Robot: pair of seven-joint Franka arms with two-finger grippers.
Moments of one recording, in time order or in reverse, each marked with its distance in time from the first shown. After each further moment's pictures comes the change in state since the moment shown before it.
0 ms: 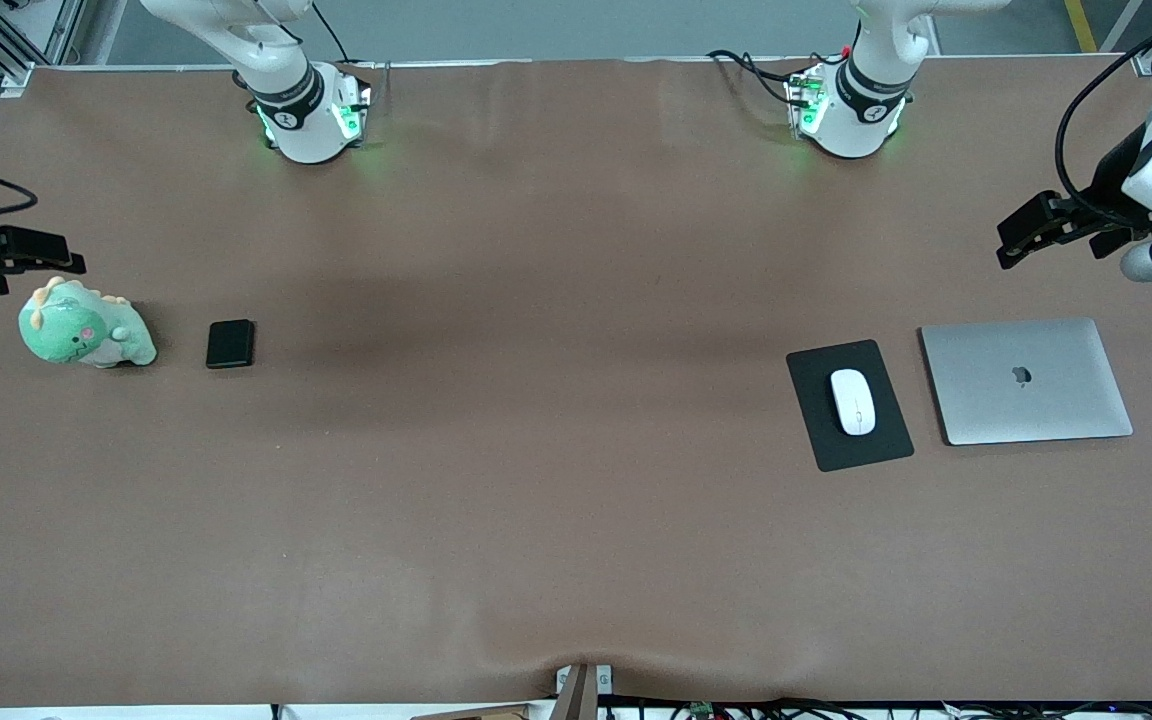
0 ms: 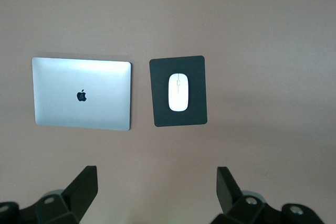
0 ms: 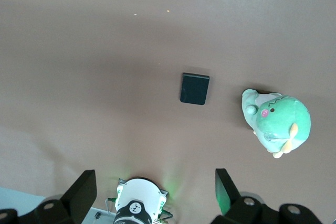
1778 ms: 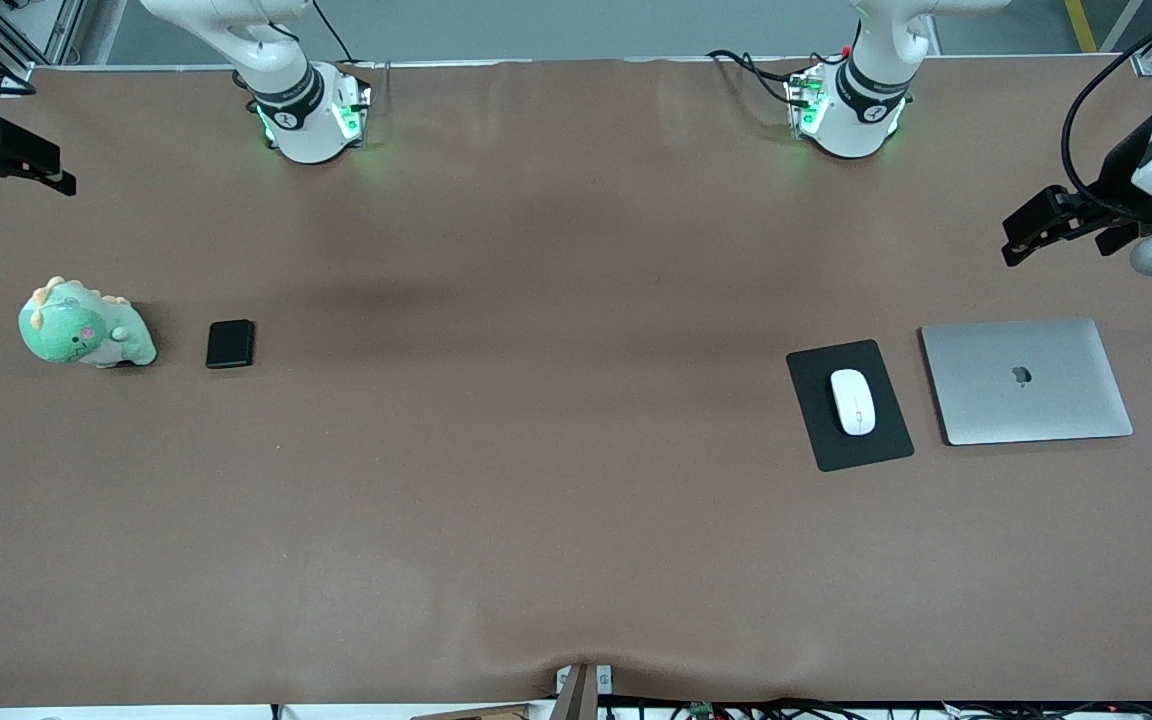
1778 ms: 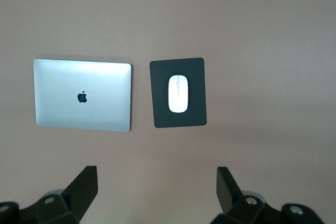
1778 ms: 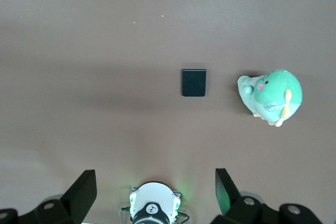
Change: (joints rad) left arm 0.001 -0.003 -0.001 0.005 0.000 -0.001 0.000; right arm 0.003 -0.294 0.053 -0.244 -0.051 0.083 0.178
